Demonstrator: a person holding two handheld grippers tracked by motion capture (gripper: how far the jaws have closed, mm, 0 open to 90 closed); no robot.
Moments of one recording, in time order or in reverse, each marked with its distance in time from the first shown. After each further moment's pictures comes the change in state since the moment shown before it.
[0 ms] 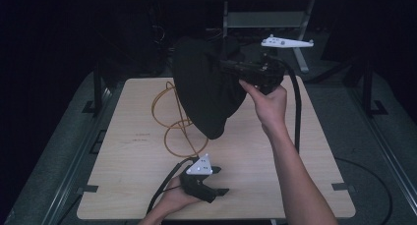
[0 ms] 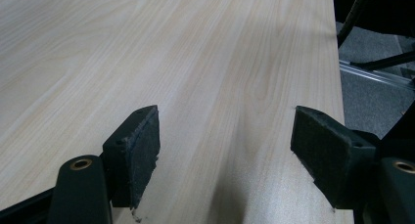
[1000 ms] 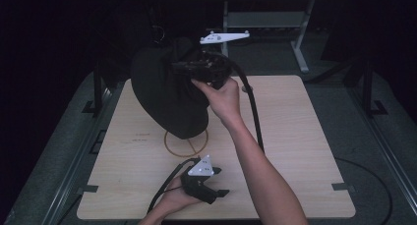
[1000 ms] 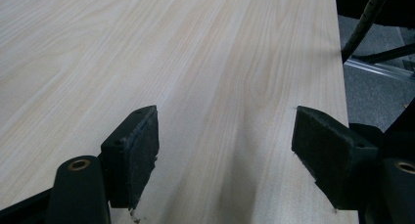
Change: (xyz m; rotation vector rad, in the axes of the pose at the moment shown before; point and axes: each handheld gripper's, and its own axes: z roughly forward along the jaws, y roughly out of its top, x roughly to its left) left arm -0.001 -0.001 0.004 0.011 0.001 0.019; right arm 0.036 0.007 0.101 0.116 0.086 -0.074
